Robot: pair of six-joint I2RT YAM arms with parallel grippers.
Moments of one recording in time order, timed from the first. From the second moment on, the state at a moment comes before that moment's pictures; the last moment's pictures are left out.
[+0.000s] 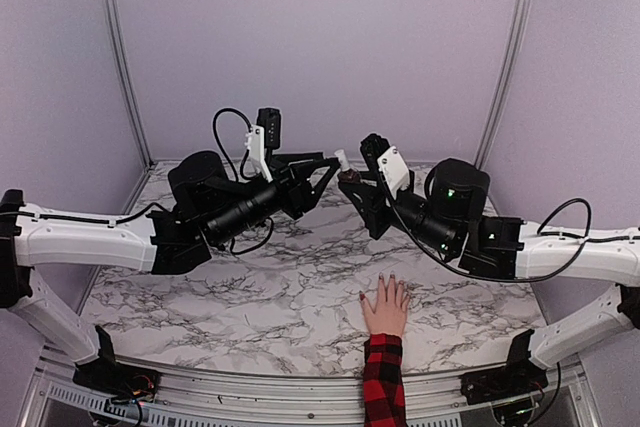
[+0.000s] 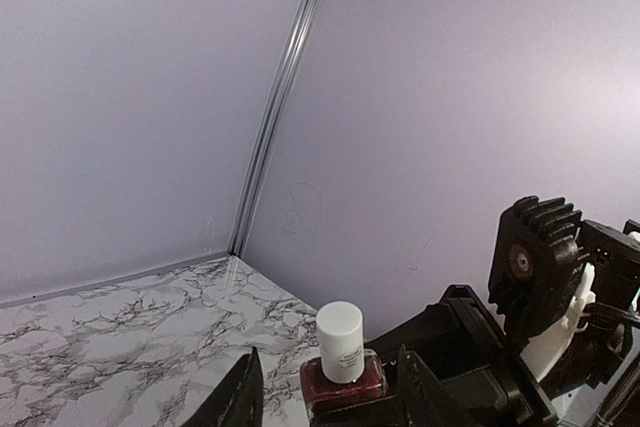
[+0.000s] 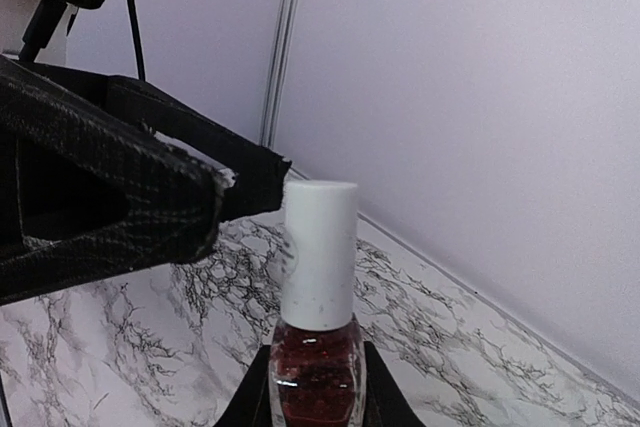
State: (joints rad) left arm -1.07 1.48 0.99 0.68 -0.09 -0.32; right arm 1.02 1.23 0.87 0.32 0.21 -0.16
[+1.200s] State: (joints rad) left arm -1.07 1.58 1.08 0.66 -0.06 -0.42; right arm 1.03 1.24 0.88 0.31 0.21 -0.19
